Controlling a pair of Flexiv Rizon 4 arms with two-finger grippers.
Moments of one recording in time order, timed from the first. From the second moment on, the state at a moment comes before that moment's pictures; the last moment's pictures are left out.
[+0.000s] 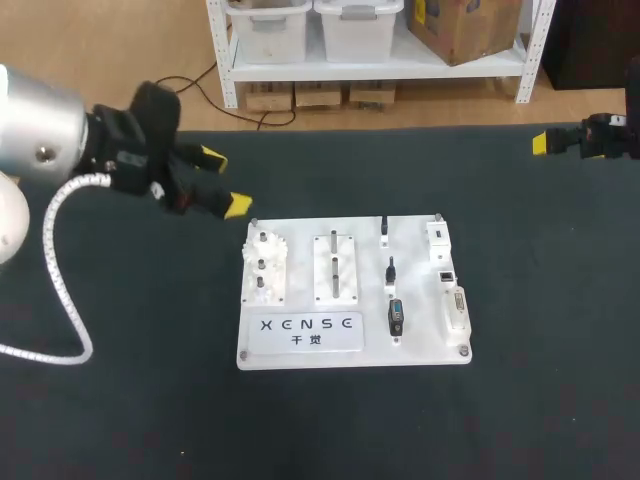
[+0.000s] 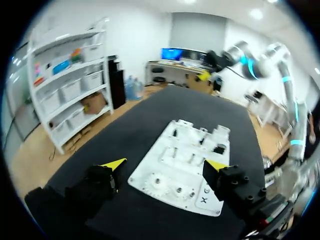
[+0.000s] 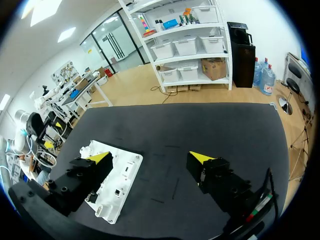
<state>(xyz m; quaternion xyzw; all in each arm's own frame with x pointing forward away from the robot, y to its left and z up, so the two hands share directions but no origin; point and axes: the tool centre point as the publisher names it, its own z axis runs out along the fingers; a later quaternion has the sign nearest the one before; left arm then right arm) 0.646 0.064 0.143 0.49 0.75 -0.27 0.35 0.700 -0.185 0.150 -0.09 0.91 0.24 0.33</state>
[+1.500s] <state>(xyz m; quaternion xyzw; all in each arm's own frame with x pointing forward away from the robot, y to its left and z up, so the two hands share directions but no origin) 0.594 0.052 0.100 0.56 0.69 -0.29 0.36 0.689 -0.134 0.155 -0.11 0.93 0.23 0.26</state>
